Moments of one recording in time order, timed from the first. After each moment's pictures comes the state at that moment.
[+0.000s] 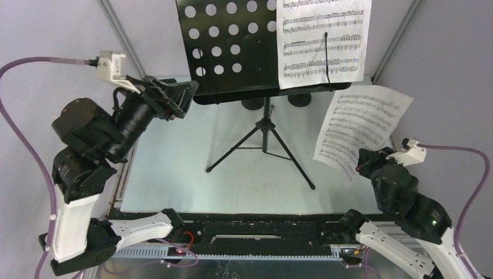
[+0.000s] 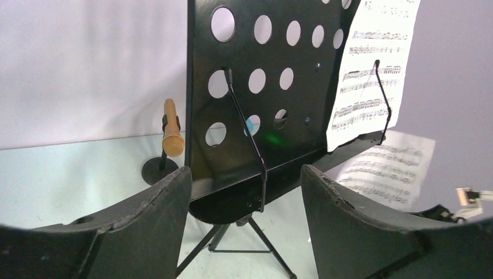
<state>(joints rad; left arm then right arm) -0.80 1.03 1.89 -0.72 -0.31 -0.31 0.76 0.40 1.02 -0.91 0.81 0.69</state>
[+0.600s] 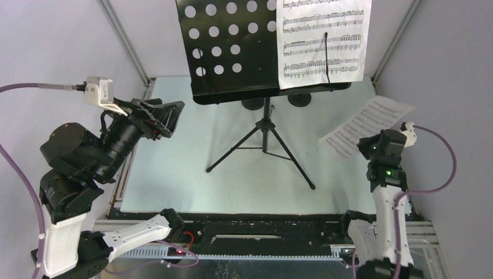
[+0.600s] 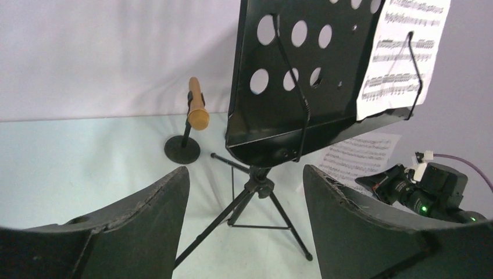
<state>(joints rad) -0.80 0.86 1.75 -0.79 -0.36 -0.31 -0.16 0.73 0.74 -0.47 0.15 0.70</state>
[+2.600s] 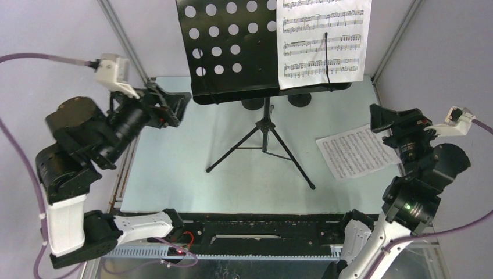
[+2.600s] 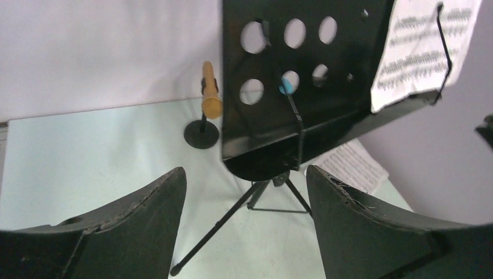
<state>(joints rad) -0.84 1.07 2.07 -1.02 -0.44 -0.27 -0.61 0.61 1.21 -0.54 -0.58 0.69</state>
